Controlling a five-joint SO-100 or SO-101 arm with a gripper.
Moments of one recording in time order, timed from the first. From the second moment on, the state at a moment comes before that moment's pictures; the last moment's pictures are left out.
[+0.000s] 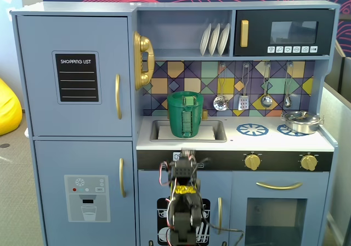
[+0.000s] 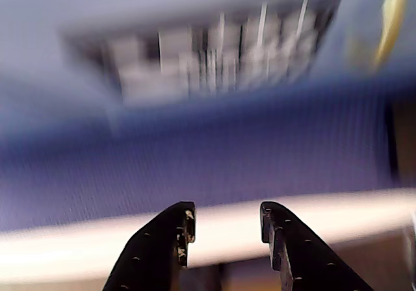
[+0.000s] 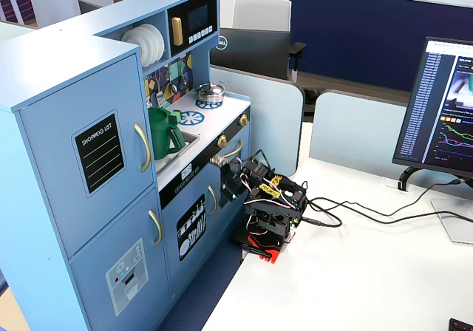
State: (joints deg) arm -0.1 178.0 159.7 75.1 -88.1
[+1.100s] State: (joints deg) arm -2.5 182.4 167.8 81.3 -86.5
